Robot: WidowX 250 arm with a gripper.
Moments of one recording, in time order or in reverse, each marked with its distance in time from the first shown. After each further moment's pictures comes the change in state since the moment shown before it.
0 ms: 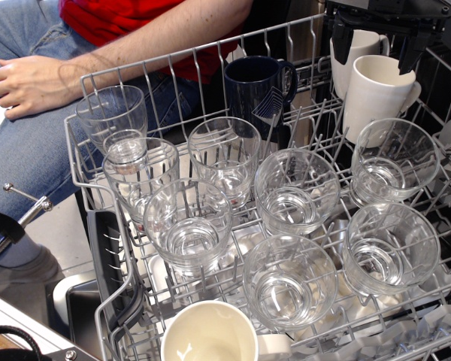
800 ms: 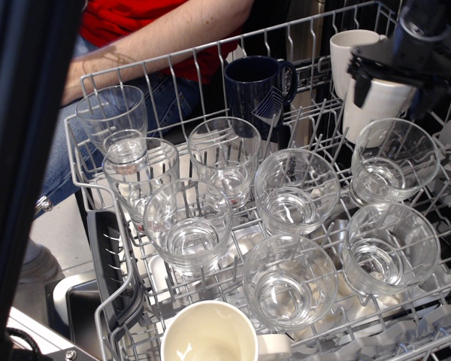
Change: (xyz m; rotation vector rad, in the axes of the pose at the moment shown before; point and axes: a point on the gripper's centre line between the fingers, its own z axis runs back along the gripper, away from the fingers) arm -0.005 -0.027 -0.066 0.092 0.001 0.042
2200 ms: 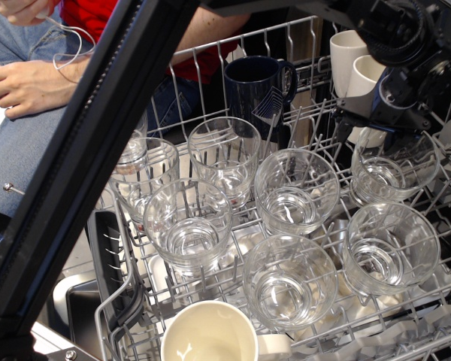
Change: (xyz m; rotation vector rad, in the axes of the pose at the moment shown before) arm 0.008 0.009 -0.084 0.070 -0.115 -0.001
